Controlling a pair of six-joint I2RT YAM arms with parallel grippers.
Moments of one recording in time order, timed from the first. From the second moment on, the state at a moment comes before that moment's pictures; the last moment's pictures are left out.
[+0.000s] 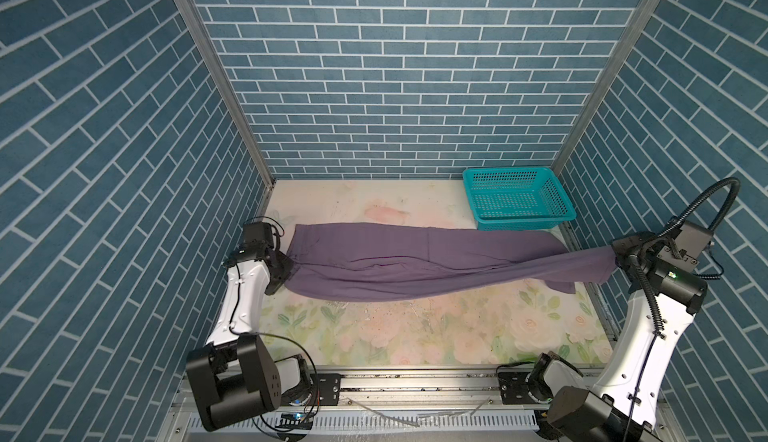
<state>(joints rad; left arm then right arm) 0.29 1.21 1.01 -0.90 -0.01 -0.71 -0.61 0.98 1.28 -0.92 -0.09 0.68</state>
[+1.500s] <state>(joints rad) 0.54 1.00 1.05 -1.19 0.00 -0.60 -0.68 0.88 0.99 -0.85 0.11 0.75</state>
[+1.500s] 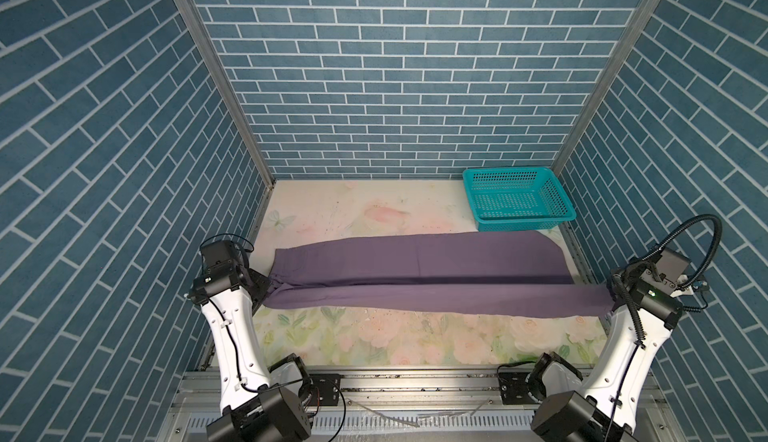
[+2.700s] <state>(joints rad) 0.63 1.19 1.13 -1.13 0.02 -0.62 -0.54 1.10 0.95 -0.69 -0.05 0.77</state>
